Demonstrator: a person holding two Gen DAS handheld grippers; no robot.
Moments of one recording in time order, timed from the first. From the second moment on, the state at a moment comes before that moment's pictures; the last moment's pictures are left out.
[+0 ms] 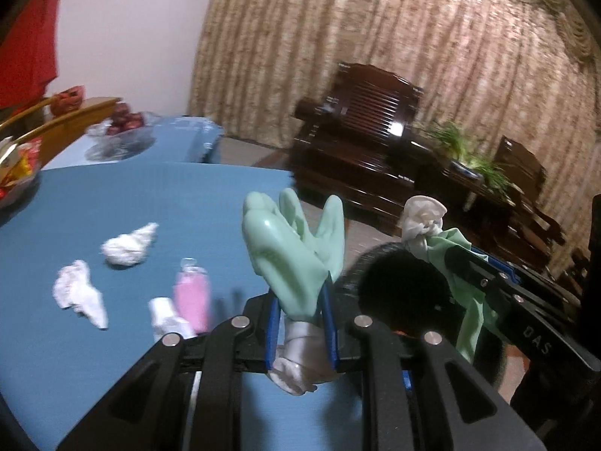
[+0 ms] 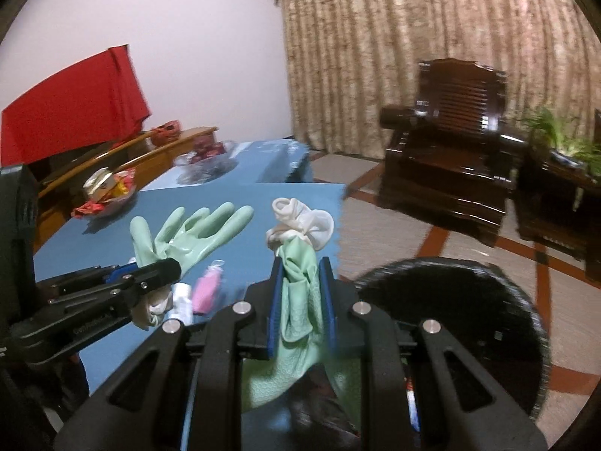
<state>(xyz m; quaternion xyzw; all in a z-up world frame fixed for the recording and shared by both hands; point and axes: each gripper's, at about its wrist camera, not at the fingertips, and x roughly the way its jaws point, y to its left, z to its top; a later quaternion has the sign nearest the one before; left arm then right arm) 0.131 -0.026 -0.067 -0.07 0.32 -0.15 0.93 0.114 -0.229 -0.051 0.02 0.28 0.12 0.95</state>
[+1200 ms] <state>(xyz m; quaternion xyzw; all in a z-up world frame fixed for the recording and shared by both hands) 0.140 -0.093 -0.081 -0.03 0.33 -0.20 0.92 0.079 -0.330 -0.094 0.06 0.29 0.00 0.96</state>
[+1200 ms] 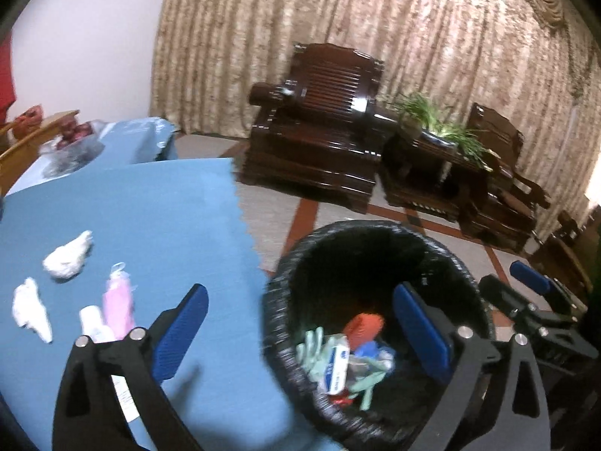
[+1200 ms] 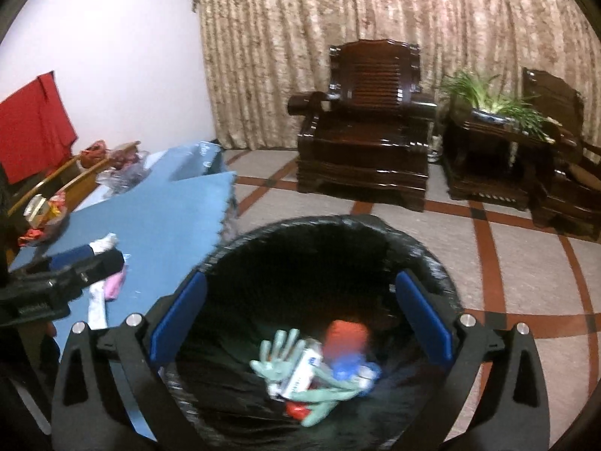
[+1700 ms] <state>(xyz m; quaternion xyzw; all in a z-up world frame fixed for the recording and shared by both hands) 0.108 0.064 -0.083 -0.03 0.30 -0.02 0.95 0.113 -0.202 -0.089 0.03 0.29 0.13 0.95</state>
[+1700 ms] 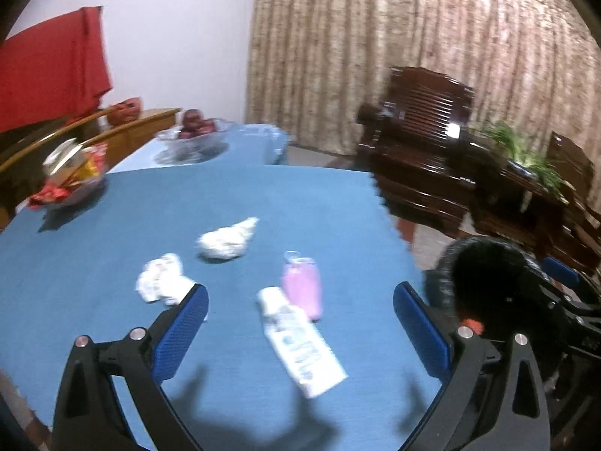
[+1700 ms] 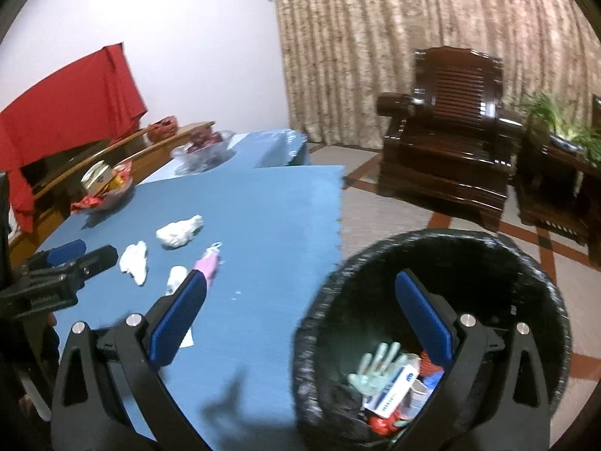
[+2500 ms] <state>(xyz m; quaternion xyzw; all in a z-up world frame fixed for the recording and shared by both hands) 0.138 0.158 -0.141 -0.06 0.33 0.06 0.94 0.196 -0.074 -0.150 -0.03 0.34 0.19 0.92</state>
